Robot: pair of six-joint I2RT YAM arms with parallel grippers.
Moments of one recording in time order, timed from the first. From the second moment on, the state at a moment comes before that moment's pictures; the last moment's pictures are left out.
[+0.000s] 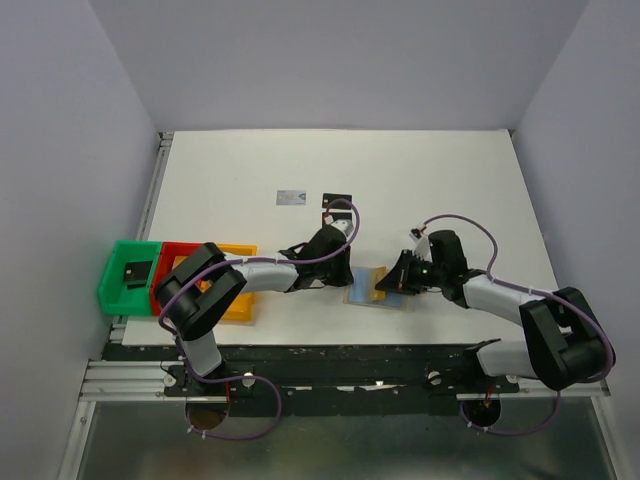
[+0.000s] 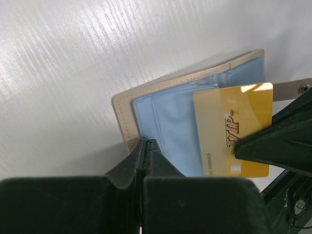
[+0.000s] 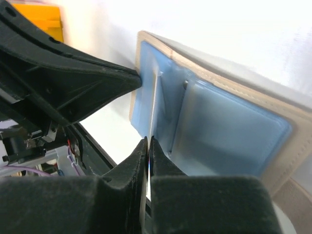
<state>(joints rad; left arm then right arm) -0.85 1.74 0.85 0.12 0.09 -0.65 0.34 1.33 0.40 0.18 -0.61 0.68</state>
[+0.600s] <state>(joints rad) -0.85 1.67 0.88 0.00 0.07 -0.59 0.33 1.00 0.49 -0.25 -0.32 0.61</state>
